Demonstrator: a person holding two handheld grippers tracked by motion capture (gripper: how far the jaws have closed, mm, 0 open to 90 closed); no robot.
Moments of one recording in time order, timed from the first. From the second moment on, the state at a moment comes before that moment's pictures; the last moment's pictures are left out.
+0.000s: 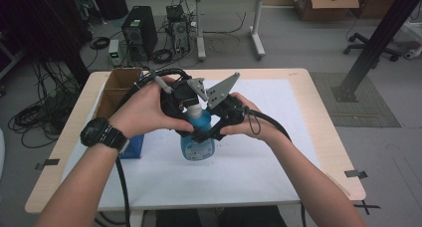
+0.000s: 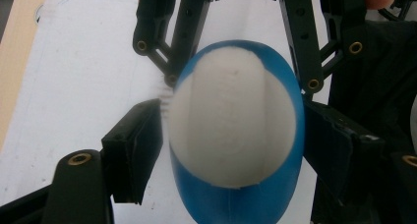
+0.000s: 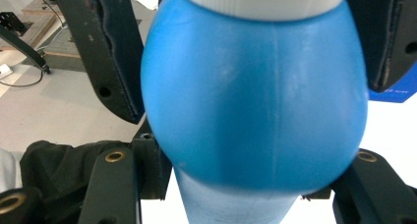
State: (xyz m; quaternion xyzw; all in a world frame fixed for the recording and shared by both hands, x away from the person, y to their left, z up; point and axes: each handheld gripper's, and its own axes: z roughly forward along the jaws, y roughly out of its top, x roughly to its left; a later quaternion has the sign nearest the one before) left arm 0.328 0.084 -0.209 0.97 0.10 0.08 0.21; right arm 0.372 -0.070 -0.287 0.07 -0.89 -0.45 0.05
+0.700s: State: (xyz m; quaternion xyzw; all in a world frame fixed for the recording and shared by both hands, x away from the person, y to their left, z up) left arm 0.330 0.083 -0.212 0.97 0.11 0.08 0.22; right arm 0.373 -0.072 -0.290 0.06 -0.89 -0.45 0.05
